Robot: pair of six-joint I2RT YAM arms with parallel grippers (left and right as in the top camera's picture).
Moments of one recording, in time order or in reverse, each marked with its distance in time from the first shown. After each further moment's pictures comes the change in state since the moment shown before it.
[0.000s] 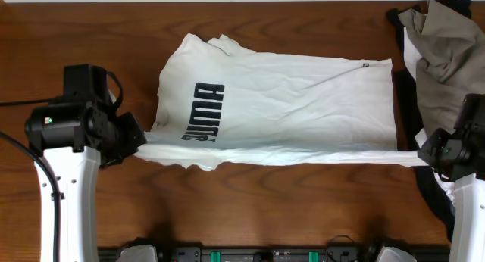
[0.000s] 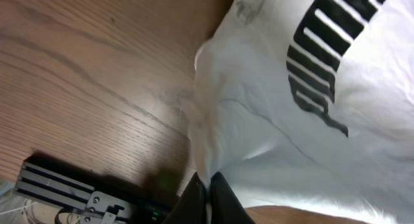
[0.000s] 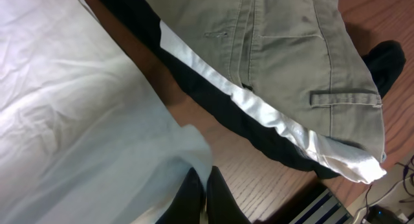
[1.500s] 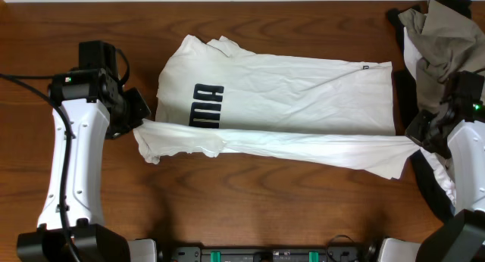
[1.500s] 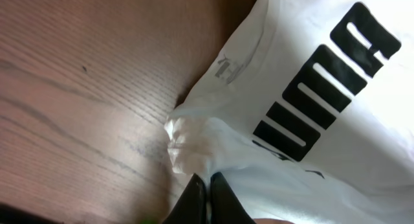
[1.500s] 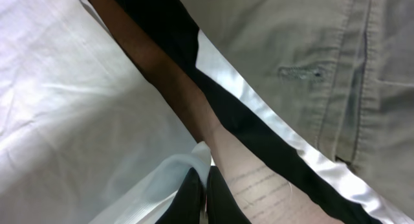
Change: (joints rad) left arm 0.006 0.238 0.000 0.220 0.001 -0.027; right arm 0.000 0.357 0.000 0.218 -0.092 0.000
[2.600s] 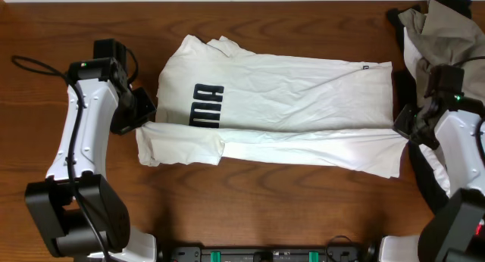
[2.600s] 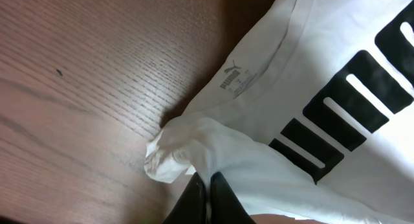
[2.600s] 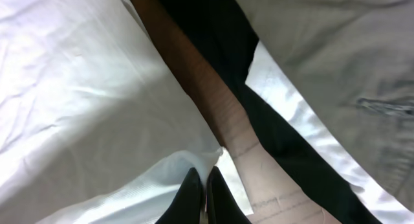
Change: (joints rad) left arm 0.000 0.177 0.000 0.050 -0.002 -0.019; right arm 0.075 0.094 0.000 0.078 -0.015 0.000
